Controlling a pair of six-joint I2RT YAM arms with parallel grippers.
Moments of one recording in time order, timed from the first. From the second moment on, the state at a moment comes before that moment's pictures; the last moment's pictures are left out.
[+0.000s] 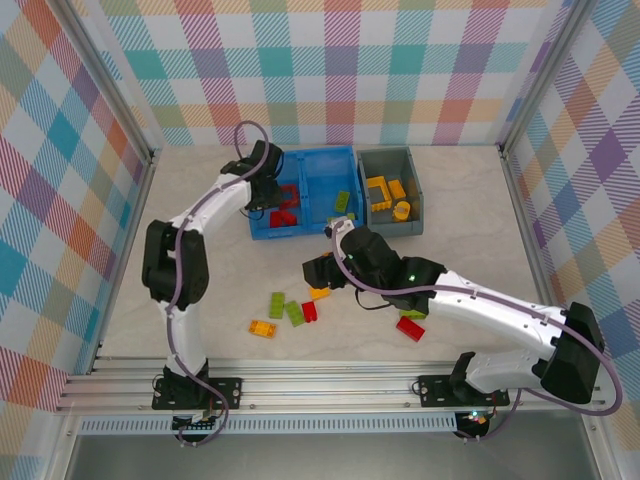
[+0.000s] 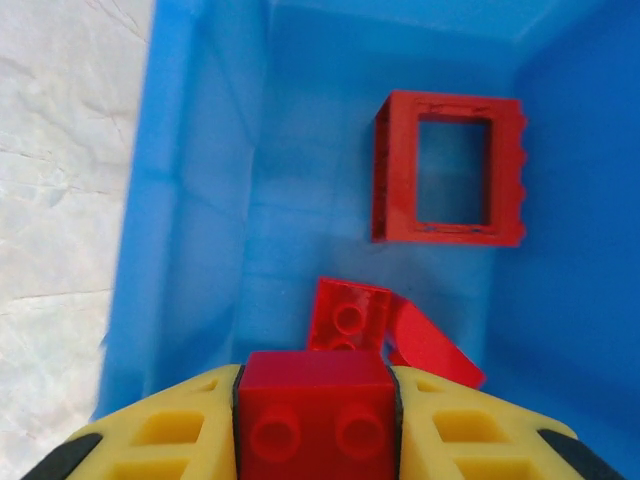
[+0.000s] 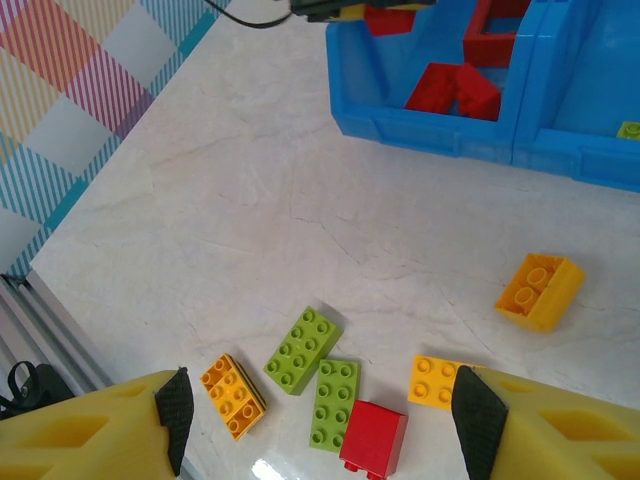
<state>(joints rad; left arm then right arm) -0.34 2.02 1.72 -0.81 -0.21 -0.55 1.02 1.26 1.02 -0.36 0.09 0.52</state>
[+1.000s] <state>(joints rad) -0.37 2.15 1.94 -0.92 -0.25 -0.59 1.02 1.25 1.00 -0.41 0.15 0.58</state>
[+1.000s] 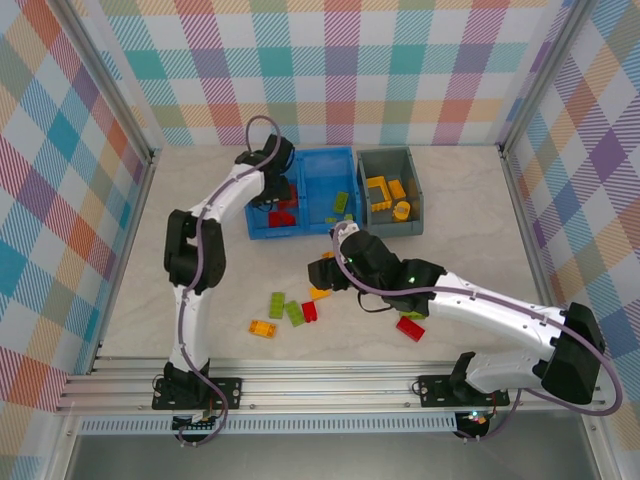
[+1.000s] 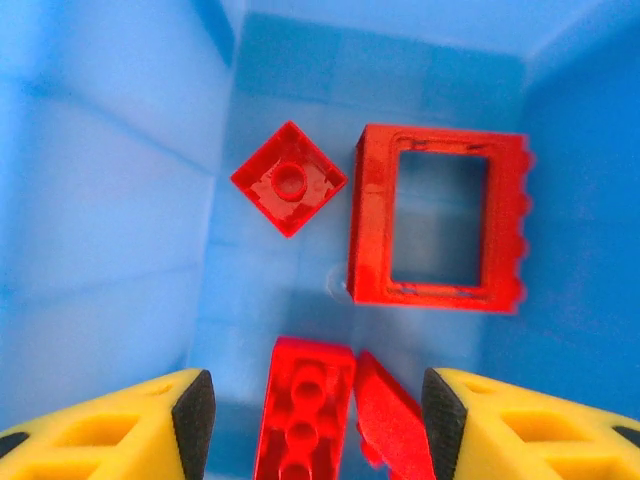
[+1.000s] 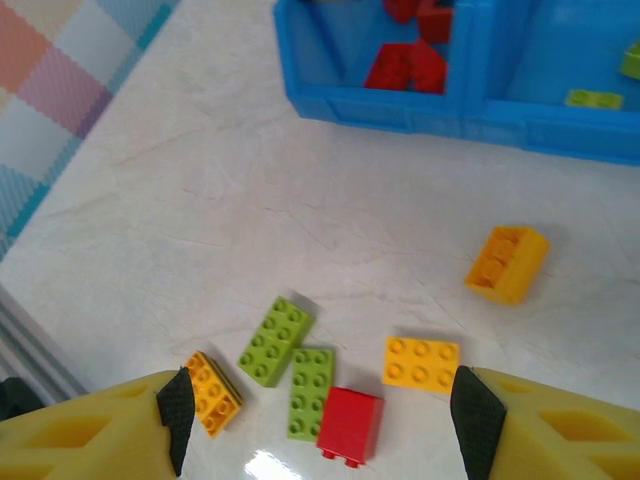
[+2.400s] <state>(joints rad) -1.04 0.99 1.02 -0.83 -0.38 -0.85 0.80 1.76 1.28 -0.68 0.12 0.71</state>
